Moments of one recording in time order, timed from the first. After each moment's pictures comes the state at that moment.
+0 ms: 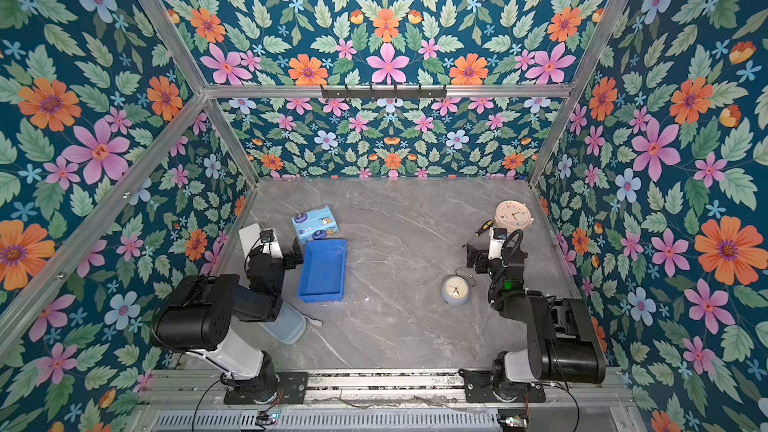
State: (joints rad) left arm -0.03 1.62 0.28 1.15 -0.19 0.00; right arm -0.08 1.41 0.32 0.73 -0.21 0.06
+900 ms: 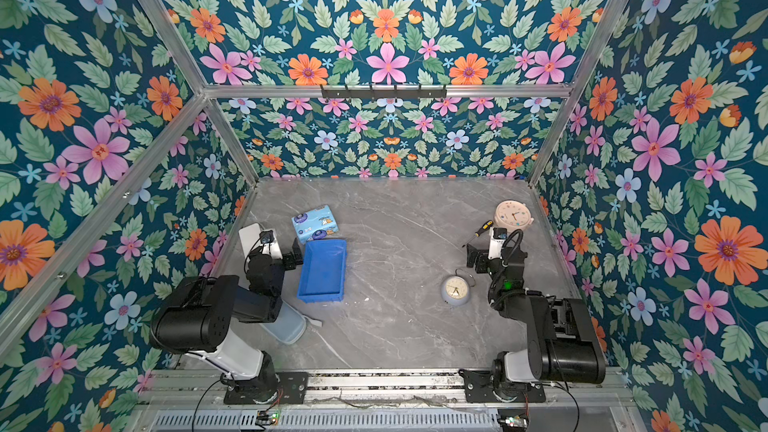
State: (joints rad) left arm -0.03 1.58 0.27 1.14 -0.19 0.00; right arm -0.08 1.41 0.32 0.72 -0.21 0.06
